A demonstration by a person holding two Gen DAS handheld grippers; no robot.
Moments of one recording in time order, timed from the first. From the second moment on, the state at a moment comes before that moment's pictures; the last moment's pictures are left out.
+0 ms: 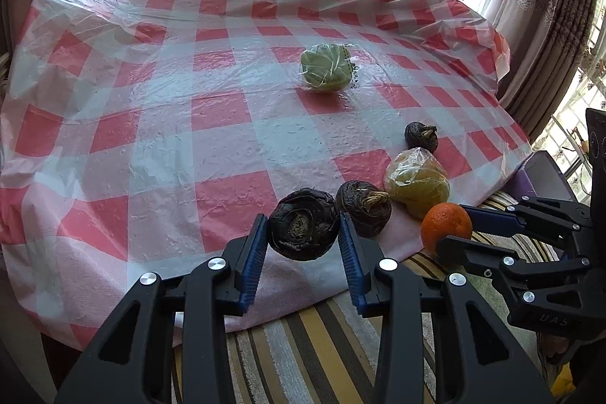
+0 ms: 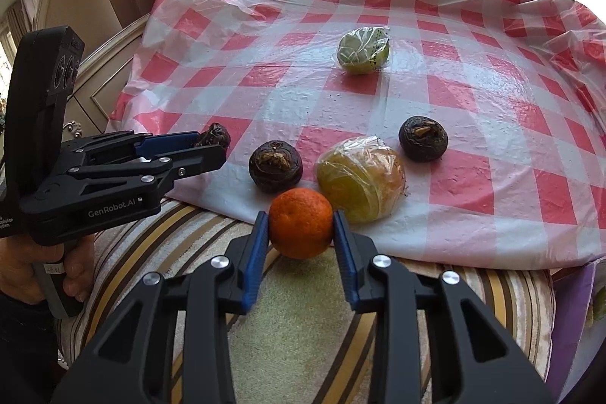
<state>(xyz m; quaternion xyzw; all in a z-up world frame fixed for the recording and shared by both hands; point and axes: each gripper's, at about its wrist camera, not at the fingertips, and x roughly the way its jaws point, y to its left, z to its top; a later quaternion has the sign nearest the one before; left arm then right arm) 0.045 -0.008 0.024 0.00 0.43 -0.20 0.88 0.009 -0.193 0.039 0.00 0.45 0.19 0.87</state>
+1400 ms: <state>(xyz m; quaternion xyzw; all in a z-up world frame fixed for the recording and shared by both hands) 0.000 -0.213 0.075 0.15 0.37 -0.38 0.84 -0.062 -0.468 0.068 0.15 0.38 -0.04 0.91</state>
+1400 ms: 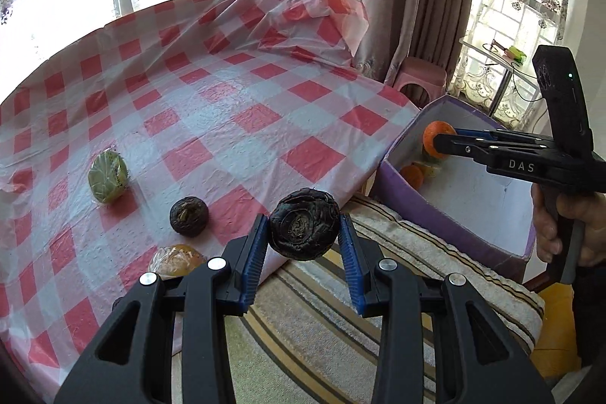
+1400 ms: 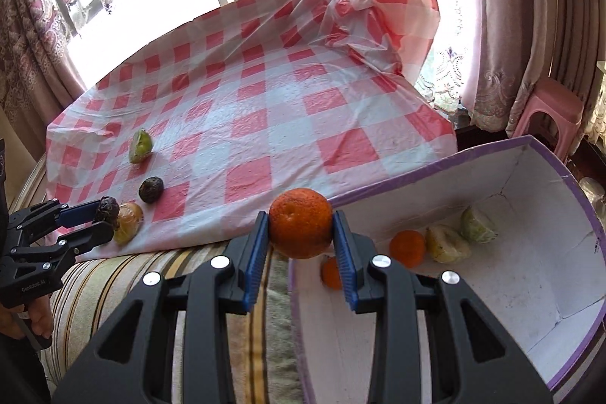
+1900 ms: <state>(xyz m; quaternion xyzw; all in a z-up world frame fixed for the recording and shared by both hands) -0.023 -0.286 0.067 0.18 0.37 -0.43 0.80 -0.050 -0.519 0.007 0.15 0.46 -0.07 0.87</state>
